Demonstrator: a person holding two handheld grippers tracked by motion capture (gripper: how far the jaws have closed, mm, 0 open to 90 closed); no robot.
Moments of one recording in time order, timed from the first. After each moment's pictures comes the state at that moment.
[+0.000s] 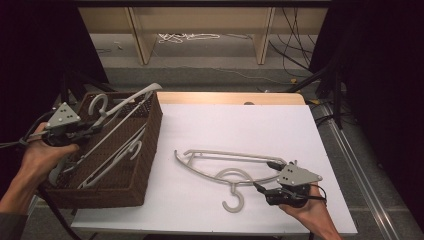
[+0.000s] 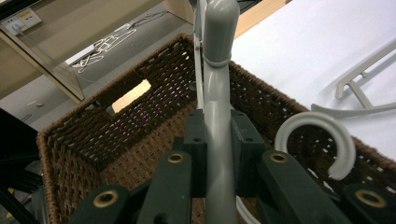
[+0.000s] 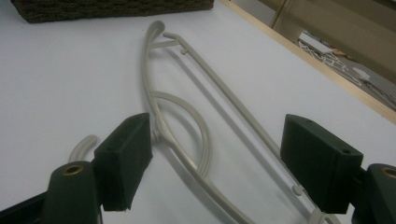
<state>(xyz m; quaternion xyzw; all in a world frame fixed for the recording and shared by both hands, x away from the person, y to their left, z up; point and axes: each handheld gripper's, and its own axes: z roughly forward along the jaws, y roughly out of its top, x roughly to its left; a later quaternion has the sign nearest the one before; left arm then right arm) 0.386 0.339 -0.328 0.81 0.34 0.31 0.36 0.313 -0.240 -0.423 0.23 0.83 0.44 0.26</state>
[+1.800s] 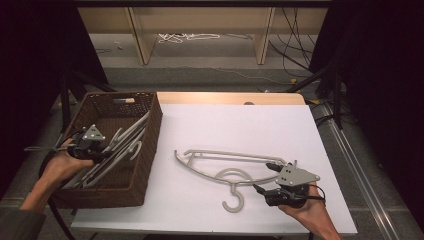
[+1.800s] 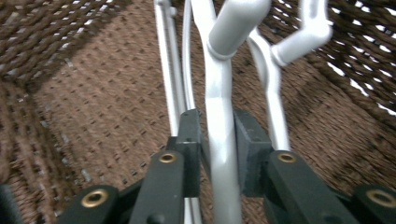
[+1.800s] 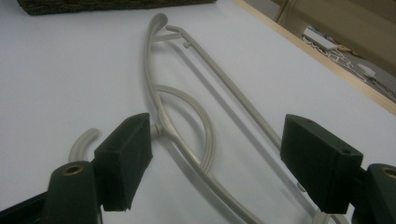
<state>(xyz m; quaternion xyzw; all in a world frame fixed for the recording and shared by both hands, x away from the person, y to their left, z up) 0.406 0.329 -0.408 0.88 0.36 0.22 0.22 0.314 -0.239 -0.427 0.23 0.84 0.43 0.25</state>
